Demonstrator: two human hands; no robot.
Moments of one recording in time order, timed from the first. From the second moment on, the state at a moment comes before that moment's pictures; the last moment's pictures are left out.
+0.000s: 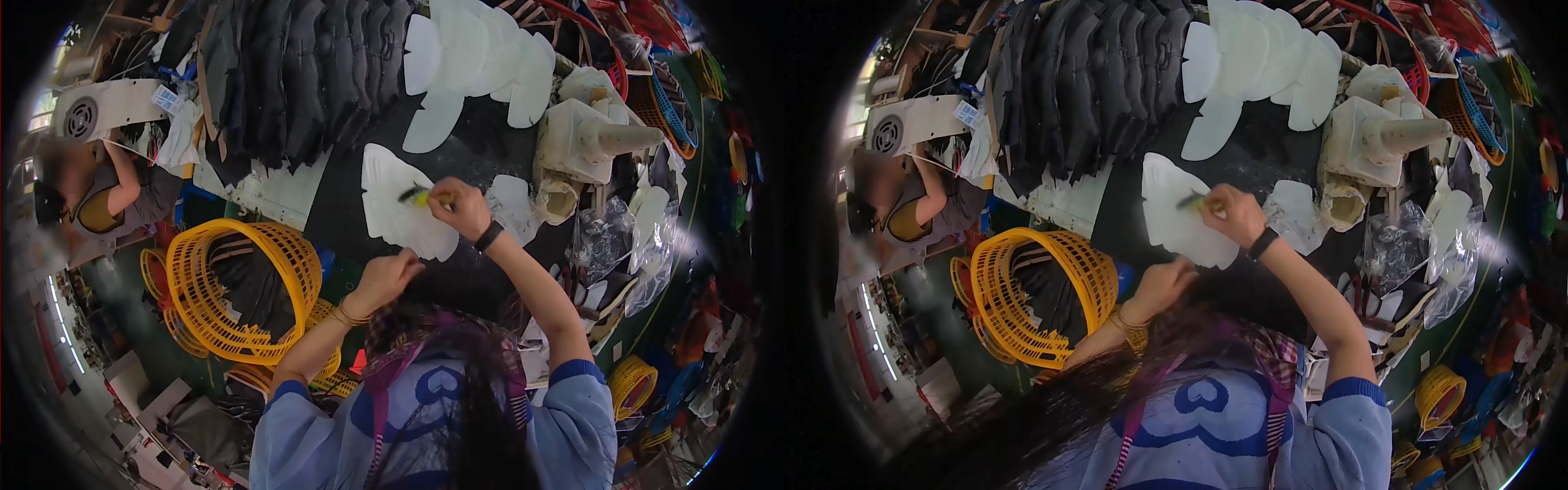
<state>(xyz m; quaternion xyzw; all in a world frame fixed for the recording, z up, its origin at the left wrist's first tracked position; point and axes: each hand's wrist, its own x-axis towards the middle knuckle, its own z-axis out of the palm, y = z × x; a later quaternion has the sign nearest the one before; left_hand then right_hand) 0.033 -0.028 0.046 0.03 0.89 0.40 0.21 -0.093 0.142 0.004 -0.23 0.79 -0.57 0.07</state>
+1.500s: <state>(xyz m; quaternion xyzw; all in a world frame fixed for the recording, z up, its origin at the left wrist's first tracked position) -0.016 -0.010 0.094 0.07 0.84 0.52 -0.14 -0.082 0.286 0.052 -0.14 0.98 -0.11 -0.02</state>
